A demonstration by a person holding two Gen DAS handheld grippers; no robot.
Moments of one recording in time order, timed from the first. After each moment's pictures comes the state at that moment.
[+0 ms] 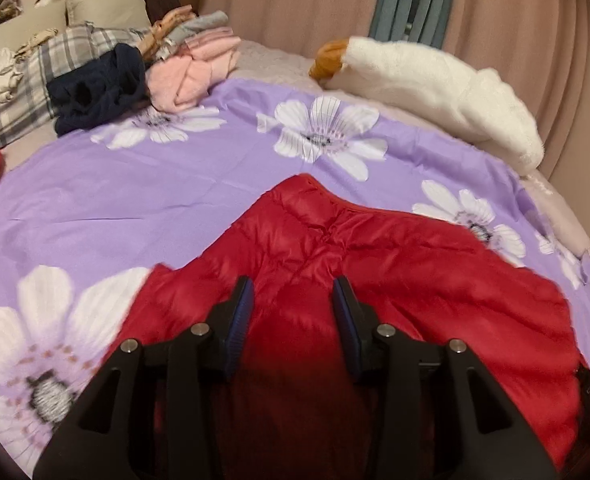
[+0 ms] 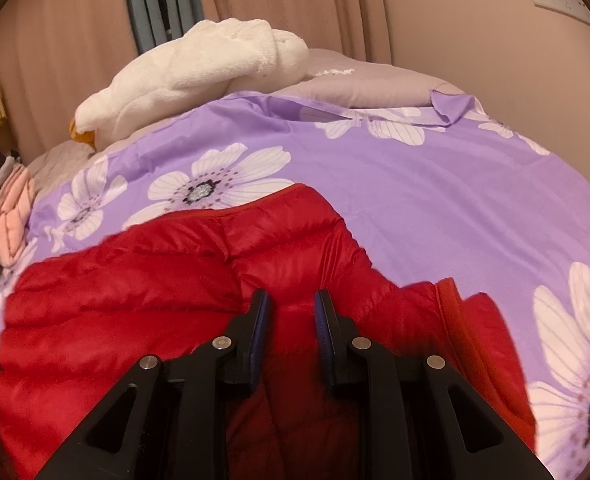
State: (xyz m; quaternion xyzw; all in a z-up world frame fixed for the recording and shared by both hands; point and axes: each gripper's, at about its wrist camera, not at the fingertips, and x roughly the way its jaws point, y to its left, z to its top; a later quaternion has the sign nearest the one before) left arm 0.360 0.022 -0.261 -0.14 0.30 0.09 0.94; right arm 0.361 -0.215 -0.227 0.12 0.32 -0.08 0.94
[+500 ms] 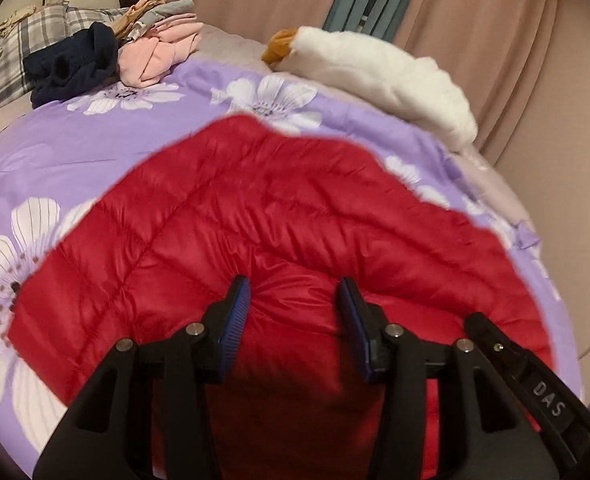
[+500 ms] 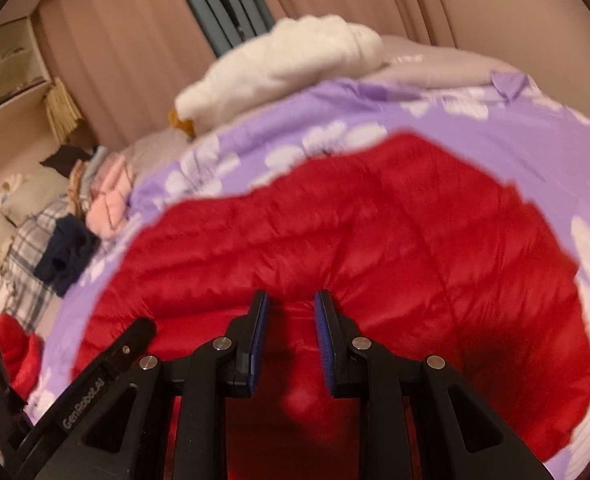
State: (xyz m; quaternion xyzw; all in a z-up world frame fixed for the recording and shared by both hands) left arm 0.294 -0.018 -0.276 -0.16 0.32 -0.01 0.93; right arm 0.293 -0.162 -0.229 0.16 0.32 0.06 0.93
